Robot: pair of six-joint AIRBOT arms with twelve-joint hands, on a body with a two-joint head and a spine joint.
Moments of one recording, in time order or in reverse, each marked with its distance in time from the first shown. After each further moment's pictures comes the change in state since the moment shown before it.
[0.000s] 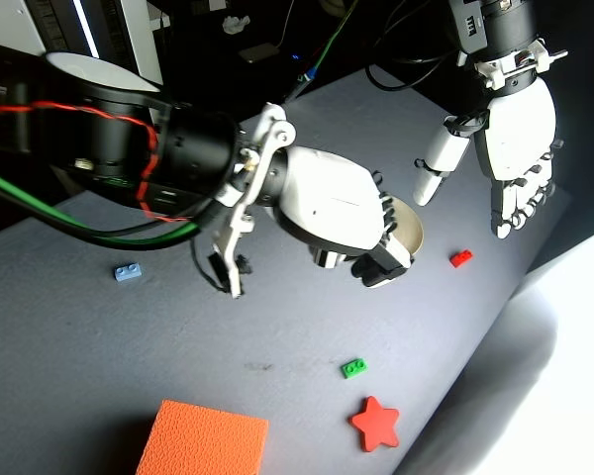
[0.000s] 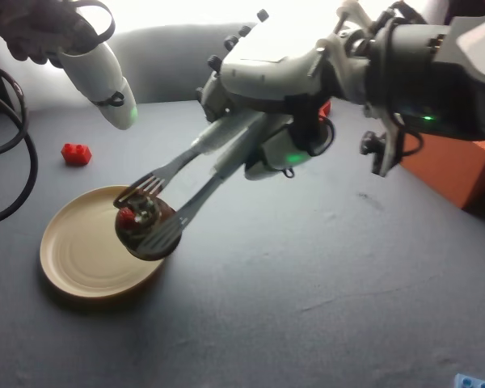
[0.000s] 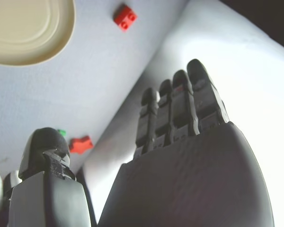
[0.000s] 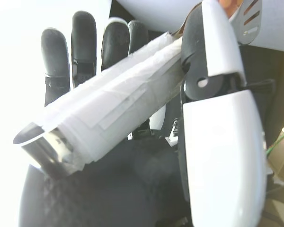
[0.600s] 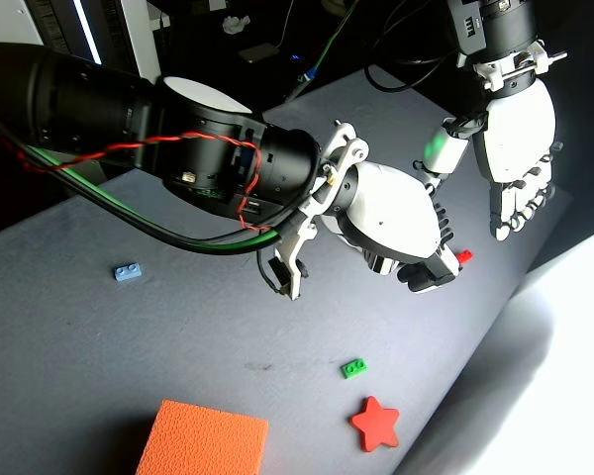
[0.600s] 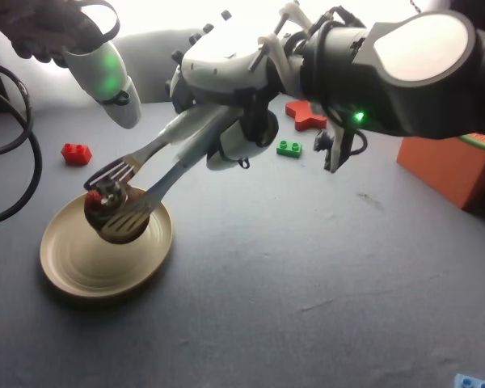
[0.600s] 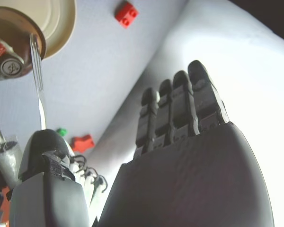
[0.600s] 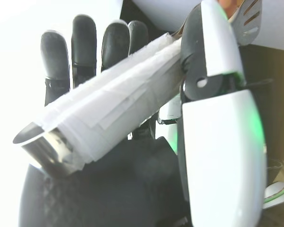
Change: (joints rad) left arm 0.000 -0.010 0.004 -0.001 0.000 0.002; right arm -0.022 -0.172 0.170 0.005 -0.044 0.056
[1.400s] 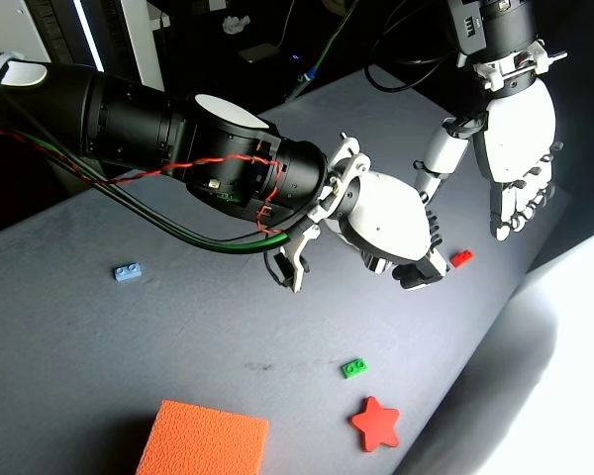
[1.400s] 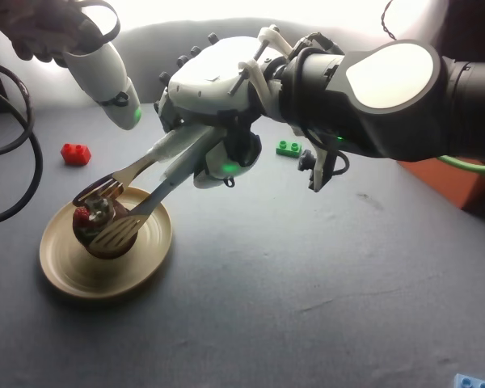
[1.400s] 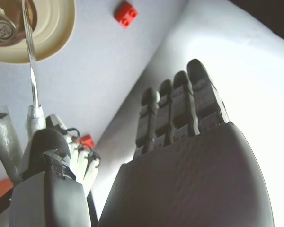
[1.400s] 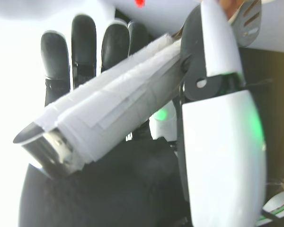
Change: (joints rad) left arm 0.000 0.000 0.000 0.000 0.000 0.000; right arm -0.028 -0.051 0.019 0.003 -0.034 0.007
